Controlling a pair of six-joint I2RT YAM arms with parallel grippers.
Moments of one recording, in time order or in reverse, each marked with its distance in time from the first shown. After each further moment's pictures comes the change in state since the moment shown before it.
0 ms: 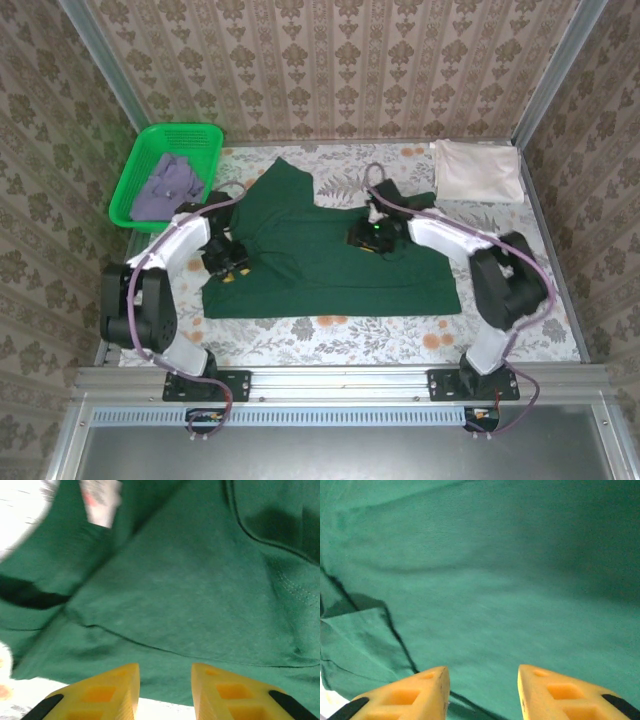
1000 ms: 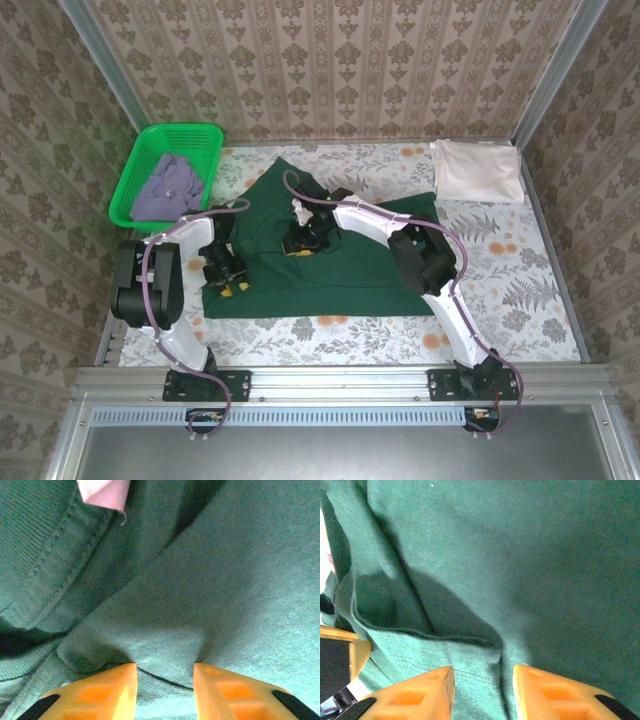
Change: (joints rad) left arm 0.055 0.133 -0.071 0.034 0.004 0.092; right arm 0.203 0.542 0.675 -0.242 -0.161 -0.161
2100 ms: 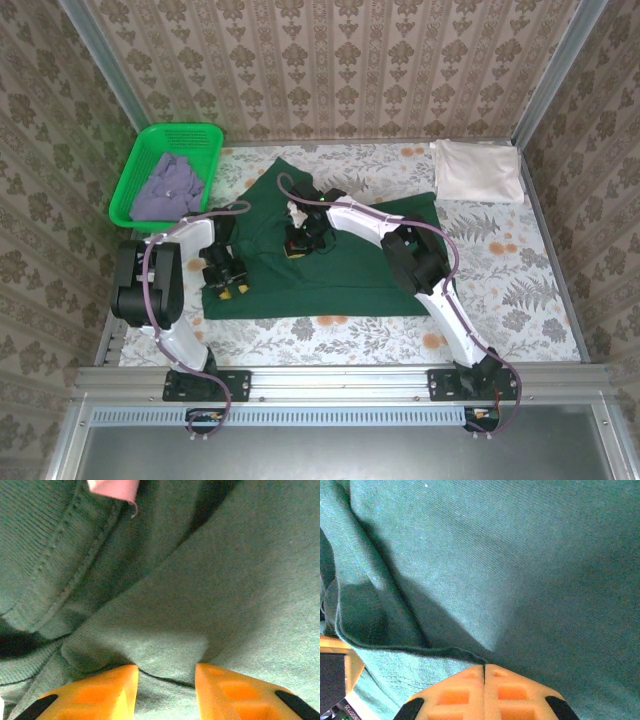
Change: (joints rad) left arm 0.000 0.005 -0.016 0.003 -0.022 0.003; right arm 0.014 0.070 0.089 -0.053 0.003 -0.006
